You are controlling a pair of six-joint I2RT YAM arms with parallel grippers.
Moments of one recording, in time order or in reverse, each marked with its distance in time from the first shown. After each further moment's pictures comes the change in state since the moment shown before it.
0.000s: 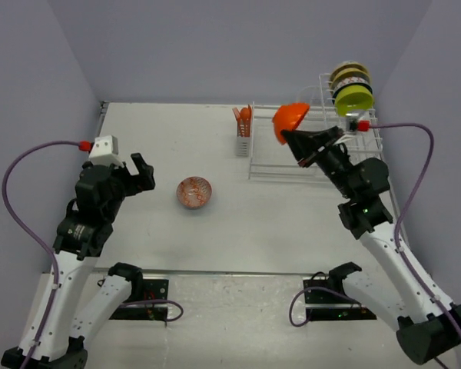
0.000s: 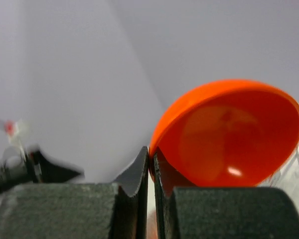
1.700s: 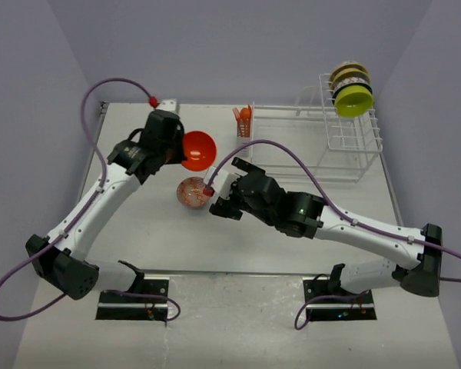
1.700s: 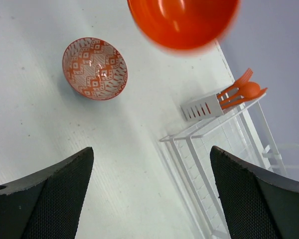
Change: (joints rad) left arm -0.314 0.727 0.573 -0.228 -0.075 -0.116; right arm 0.927 0.425 0.417 -0.873 0.705 -1.136
